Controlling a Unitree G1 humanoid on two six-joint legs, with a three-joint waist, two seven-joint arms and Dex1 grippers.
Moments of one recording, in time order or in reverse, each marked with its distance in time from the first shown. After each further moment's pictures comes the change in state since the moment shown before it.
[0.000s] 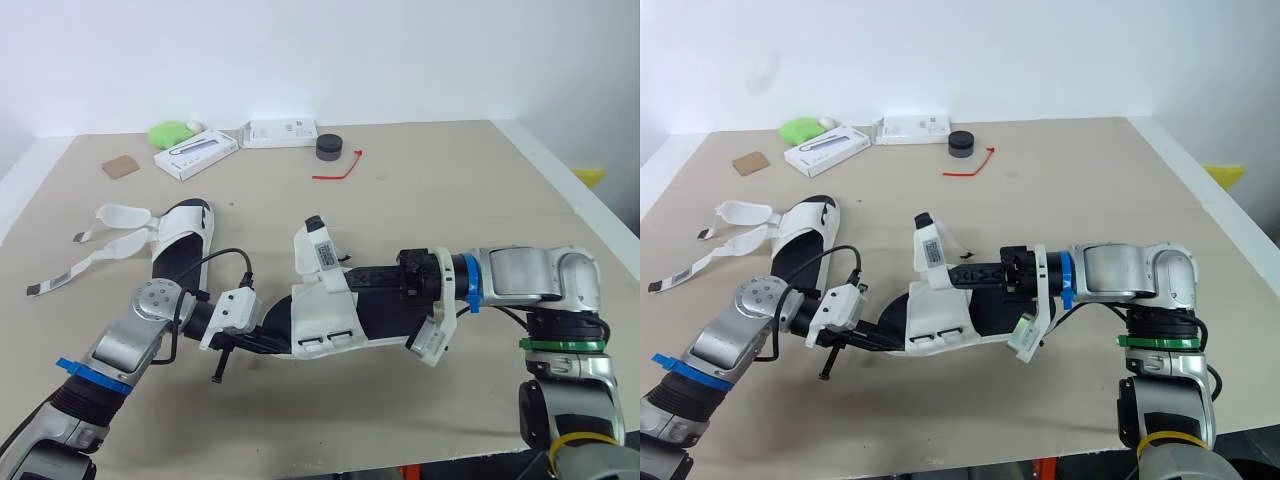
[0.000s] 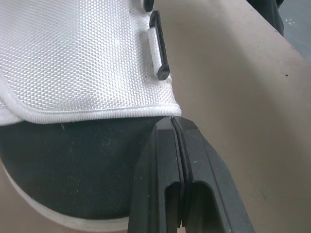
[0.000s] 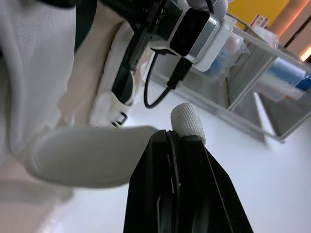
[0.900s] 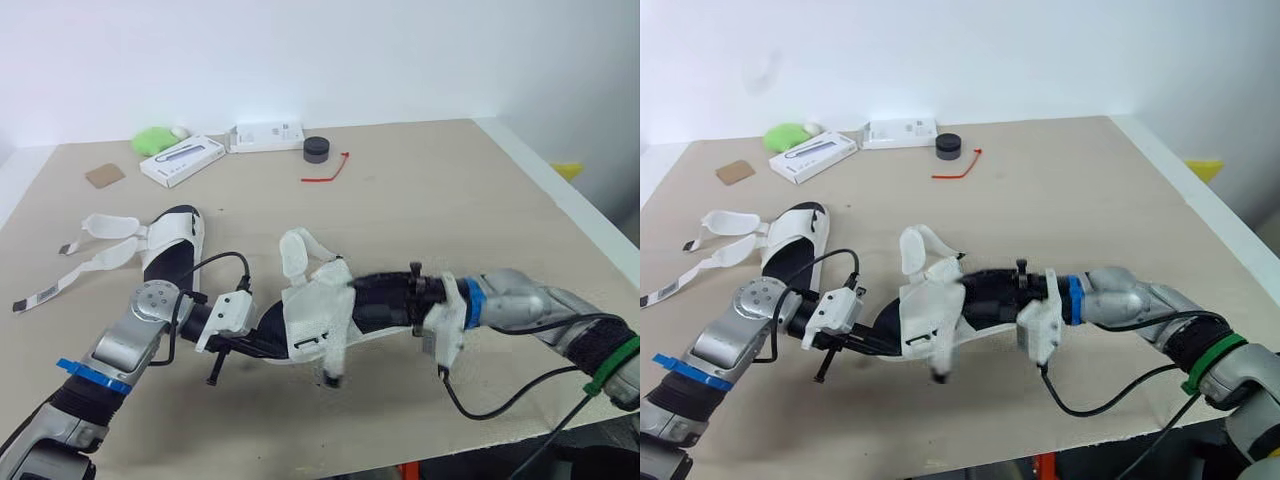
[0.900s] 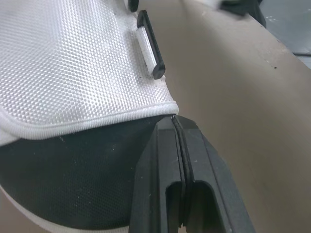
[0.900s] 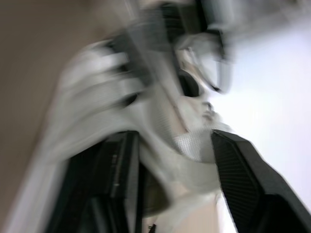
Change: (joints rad) left arm 0.003 -0.001 0.002 0.046 -0.002 -0.045 -0.037; right arm -0.023 -0.530 1.018 0.054 1.331 0.654 0.291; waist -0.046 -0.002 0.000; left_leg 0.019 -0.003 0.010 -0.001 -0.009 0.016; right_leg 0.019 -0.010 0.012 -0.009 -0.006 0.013
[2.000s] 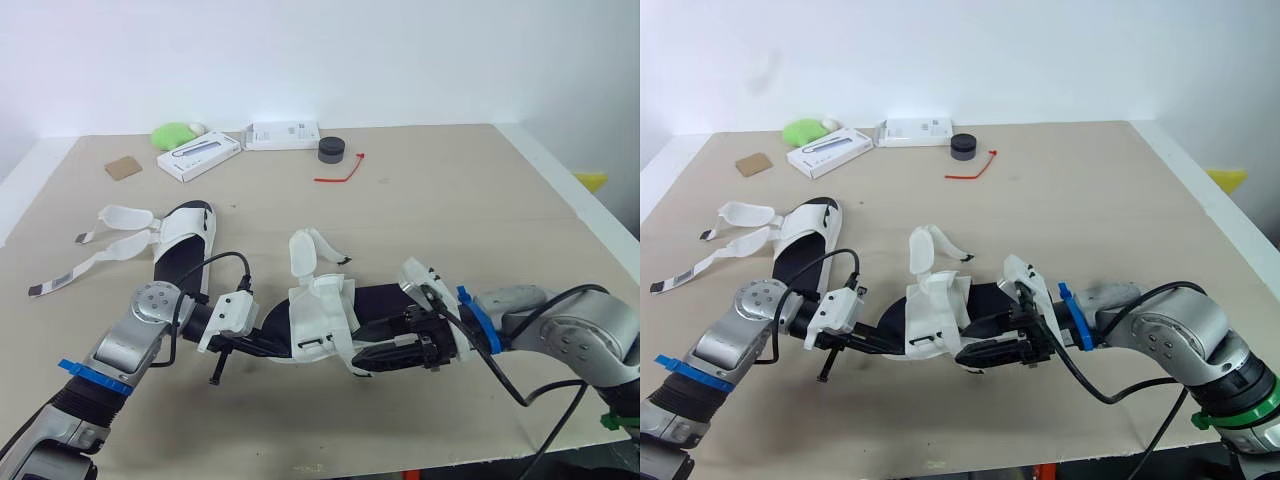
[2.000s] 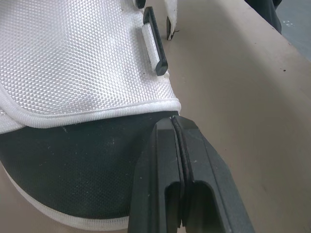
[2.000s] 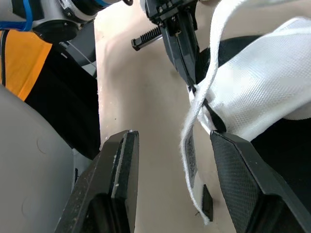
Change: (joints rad) left arm 0.003 -0.006 -0.003 0.000 -0.001 -0.014 0.012; right arm 0.275 0.066 -0.579 -0.595 0.885 1.912 0.335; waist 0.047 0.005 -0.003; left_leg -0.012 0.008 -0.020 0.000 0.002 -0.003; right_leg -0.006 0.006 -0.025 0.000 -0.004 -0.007
